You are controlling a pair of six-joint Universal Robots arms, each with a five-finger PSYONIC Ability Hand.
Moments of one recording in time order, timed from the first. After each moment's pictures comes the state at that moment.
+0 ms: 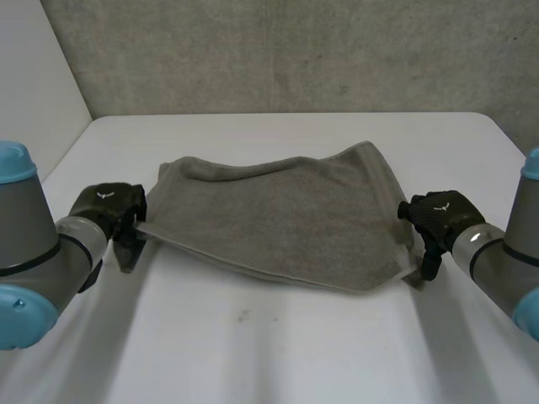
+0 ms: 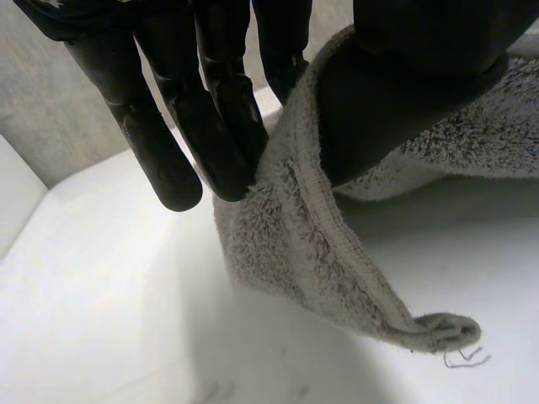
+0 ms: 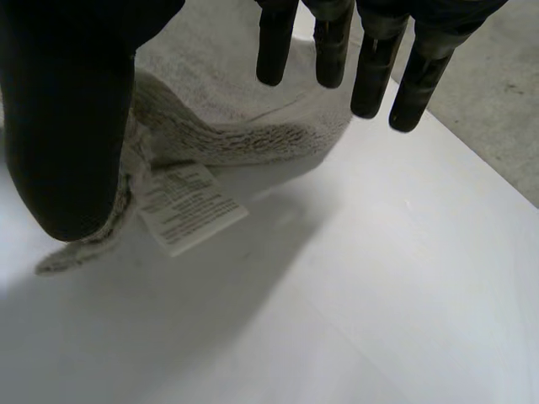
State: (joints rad) left arm 4.43 -1.89 -1.63 3.16 -1.60 3.31; right arm 1.81 -1.16 1.60 0.02 1.49 2.65; left_hand 1.19 1.22 1.22 1.22 1.04; right_hand 0.29 0.26 0.26 0.27 0.10
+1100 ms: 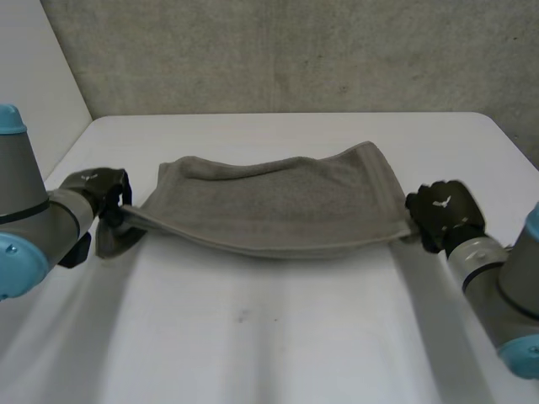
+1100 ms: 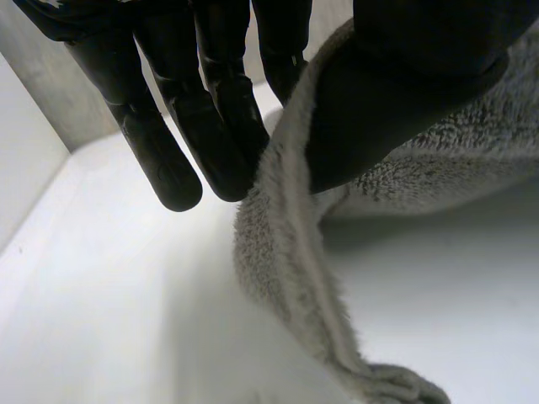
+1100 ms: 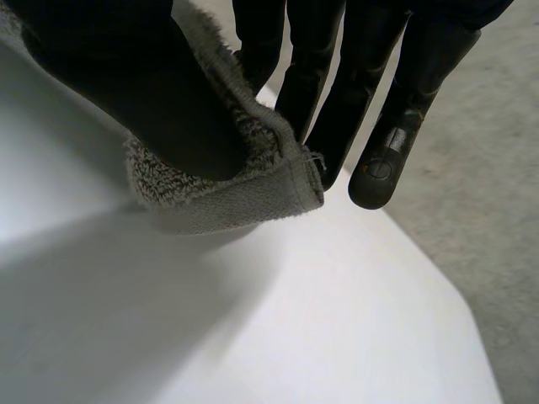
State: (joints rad) left arm 4.50 -2.00 -1.41 2.97 -1.61 3.24; right arm 1.80 -1.23 1.84 -0.42 1.46 2.62; left_hand 1.19 1.22 1.22 1.22 1.04; right_hand 1.37 1.20 1.20 1.20 1.02
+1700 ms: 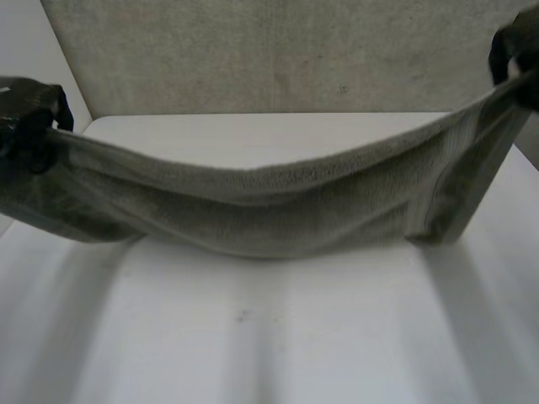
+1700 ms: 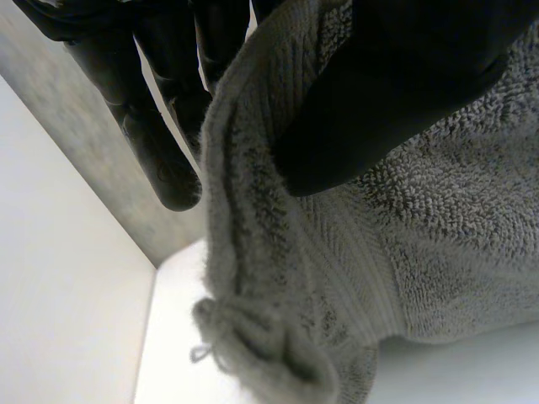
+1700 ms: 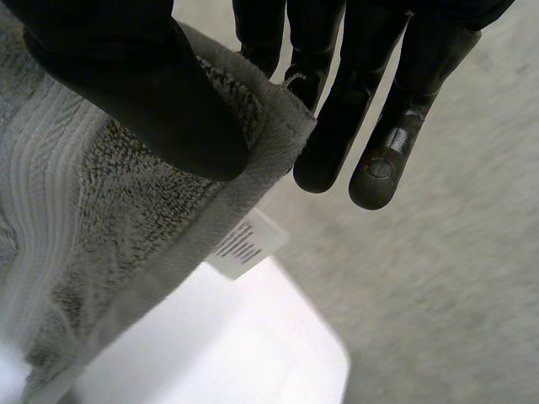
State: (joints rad) left arm 4.50 -1.56 -1.29 2.62 -1.59 3.38; right arm 1.69 -1.48 0.98 0.67 1.33 2.54; left_hand 1.19 1.22 1.22 1.22 1.04; right_hand 1.39 1.21 1.21 1.22 1.04
